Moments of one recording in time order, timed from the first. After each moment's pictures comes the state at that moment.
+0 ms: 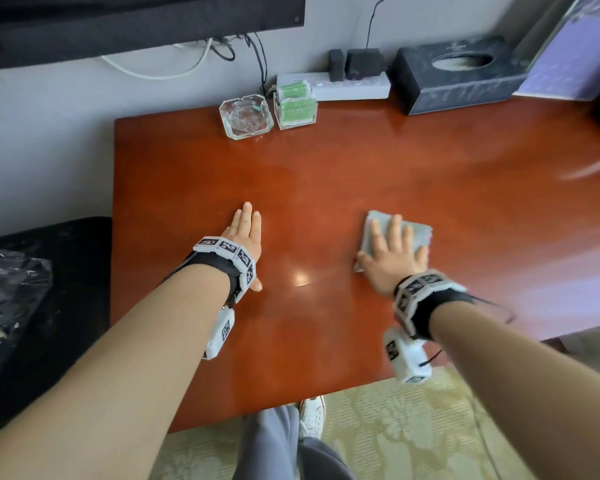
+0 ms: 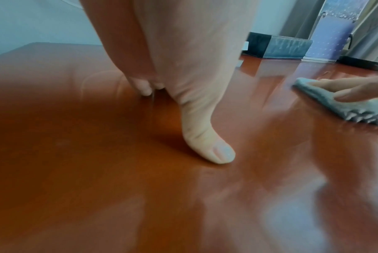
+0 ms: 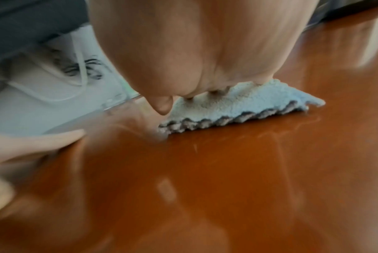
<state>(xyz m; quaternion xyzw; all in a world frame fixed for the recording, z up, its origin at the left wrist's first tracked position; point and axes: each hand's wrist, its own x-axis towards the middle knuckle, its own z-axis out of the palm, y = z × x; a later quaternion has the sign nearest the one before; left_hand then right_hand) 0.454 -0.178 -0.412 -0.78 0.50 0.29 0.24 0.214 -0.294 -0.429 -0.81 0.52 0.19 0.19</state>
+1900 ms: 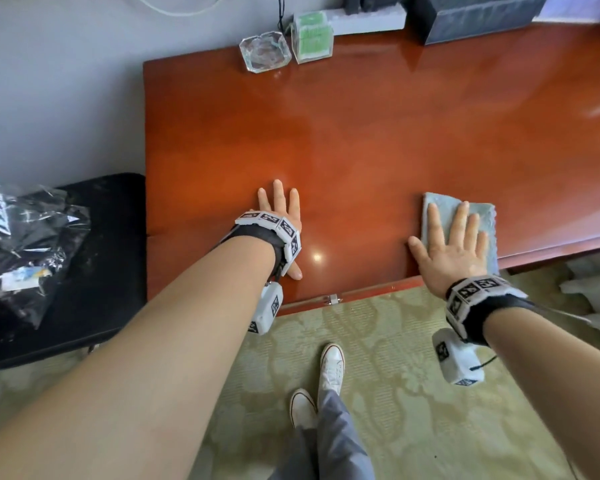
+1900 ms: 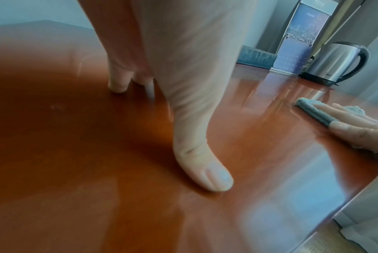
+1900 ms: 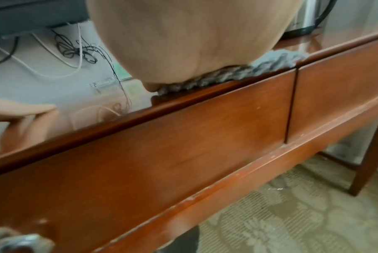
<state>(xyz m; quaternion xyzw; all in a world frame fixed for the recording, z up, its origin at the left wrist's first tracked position) 0.370 -0.093 -0.432 -0.77 0.51 0.28 0.26 0.094 -0.189 -0.458 -0.81 0.56 0.12 0.13</state>
